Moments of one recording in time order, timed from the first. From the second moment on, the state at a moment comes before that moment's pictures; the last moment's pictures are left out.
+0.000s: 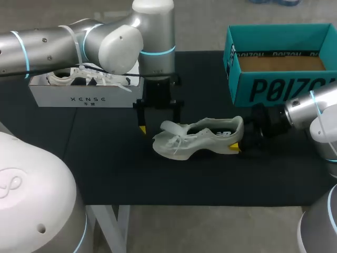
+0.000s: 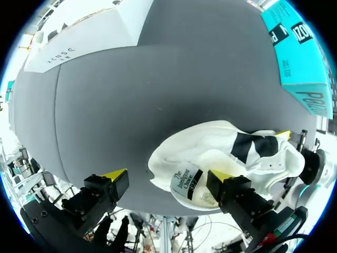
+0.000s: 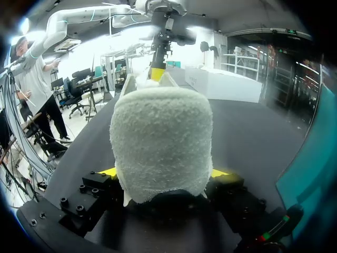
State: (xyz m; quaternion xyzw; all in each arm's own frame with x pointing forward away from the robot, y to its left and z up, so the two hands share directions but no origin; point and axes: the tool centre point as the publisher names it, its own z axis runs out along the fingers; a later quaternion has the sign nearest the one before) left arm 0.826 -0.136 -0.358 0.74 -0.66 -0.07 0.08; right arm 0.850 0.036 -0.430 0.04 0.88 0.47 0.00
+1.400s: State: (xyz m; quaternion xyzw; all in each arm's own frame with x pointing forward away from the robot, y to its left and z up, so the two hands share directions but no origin) left arm 0.857 -0.140 -0.245 0.44 -0.88 -0.10 0.15; right arm 0.850 0.036 -0.430 0.04 0.88 0.47 0.00
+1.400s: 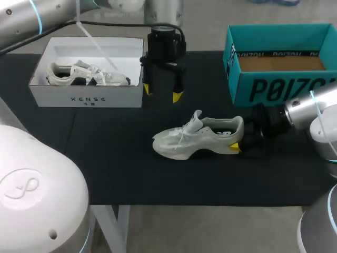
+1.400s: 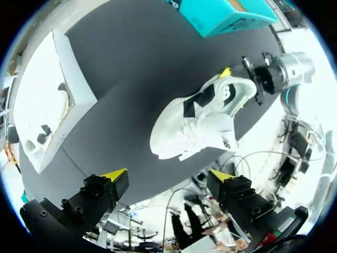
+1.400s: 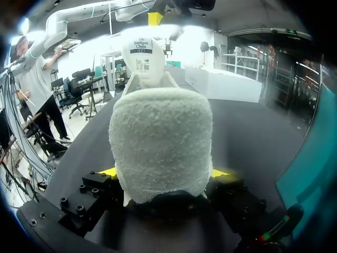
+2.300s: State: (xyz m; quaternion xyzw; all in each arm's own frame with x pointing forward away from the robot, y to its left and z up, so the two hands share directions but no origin) left arm 0.857 -0.164 -0.223 0.22 -0.95 0.00 0.21; right arm 0.850 0.036 -0.430 0.04 0.88 0.47 0.00
